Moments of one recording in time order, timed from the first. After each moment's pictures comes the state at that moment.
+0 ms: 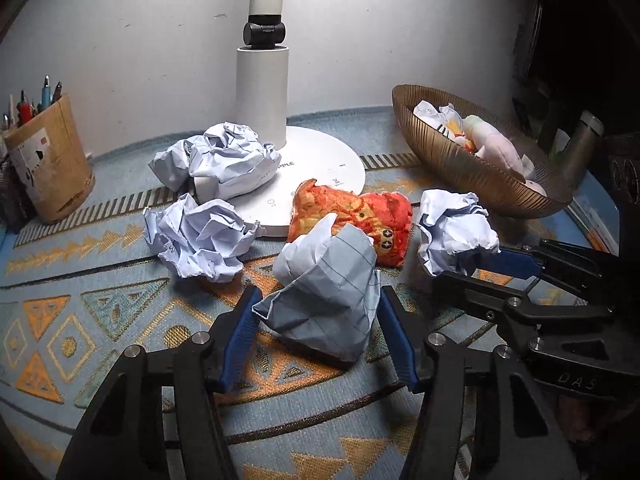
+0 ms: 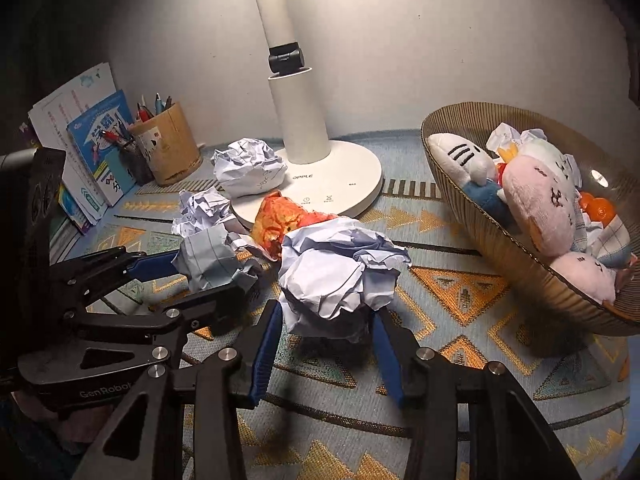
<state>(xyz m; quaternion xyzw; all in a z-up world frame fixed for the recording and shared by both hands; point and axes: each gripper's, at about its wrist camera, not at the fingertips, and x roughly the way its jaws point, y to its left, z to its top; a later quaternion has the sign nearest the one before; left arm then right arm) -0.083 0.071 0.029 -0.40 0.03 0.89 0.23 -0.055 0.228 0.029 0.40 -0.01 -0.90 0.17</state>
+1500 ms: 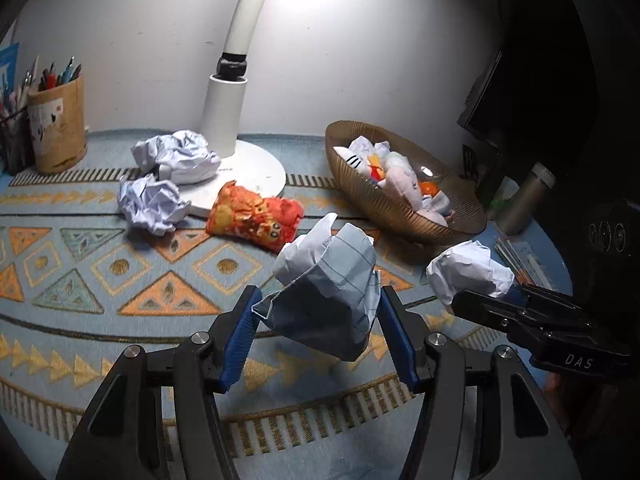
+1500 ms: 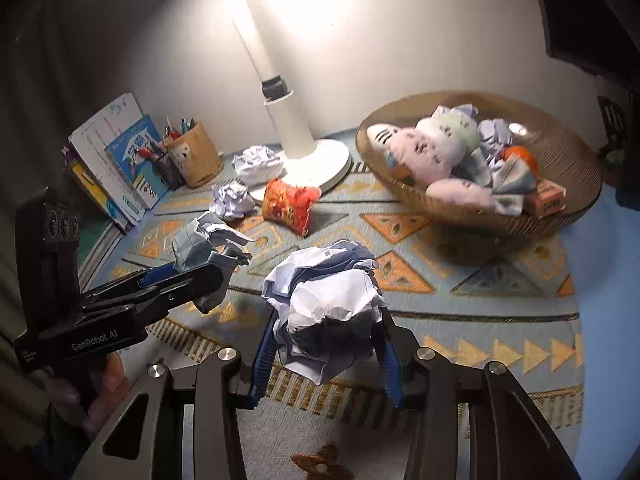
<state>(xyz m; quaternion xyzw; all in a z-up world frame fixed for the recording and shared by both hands) -0.015 0.098 0.068 -0.37 -0.07 0.89 0.26 0.023 0.314 0.077 0.39 -0.06 -0.90 0.19</state>
